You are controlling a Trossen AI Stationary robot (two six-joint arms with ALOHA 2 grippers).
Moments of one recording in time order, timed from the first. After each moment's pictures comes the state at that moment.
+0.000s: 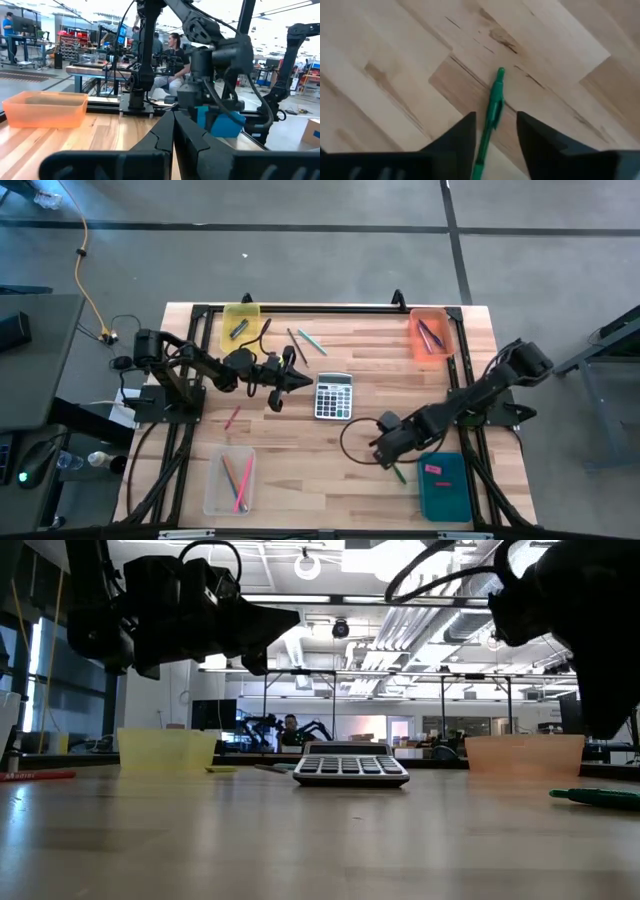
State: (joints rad) left arm 0.32 1.71 0.39 1.47 0.38 -0.16; right arm 0.50 1.53 0.93 -0.70 0.05 1.31
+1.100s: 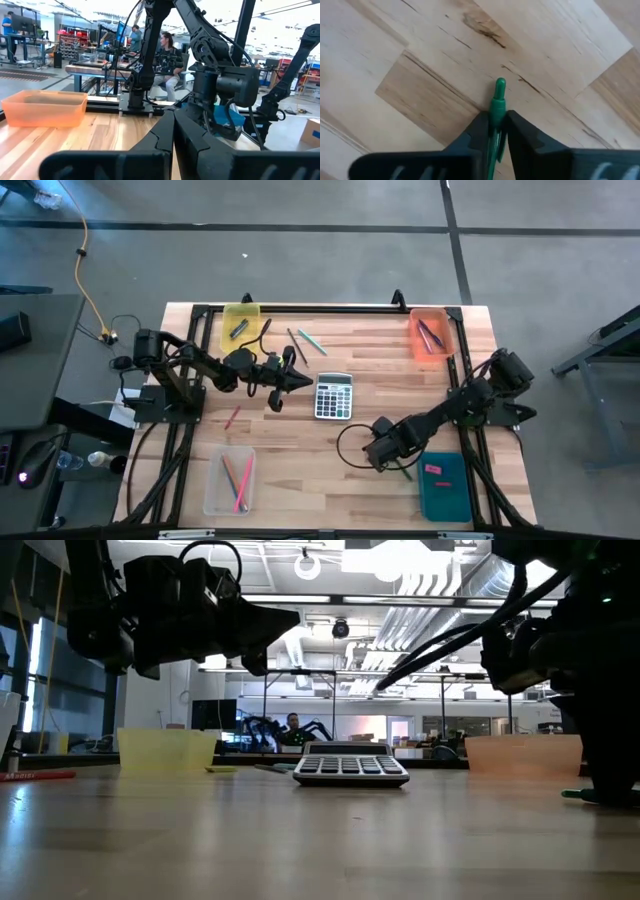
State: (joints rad) left arm 0.32 1.71 0.39 1.46 0.38 -0.17; right arm 0.50 1.74 0.96 -0.68 0.02 1.33
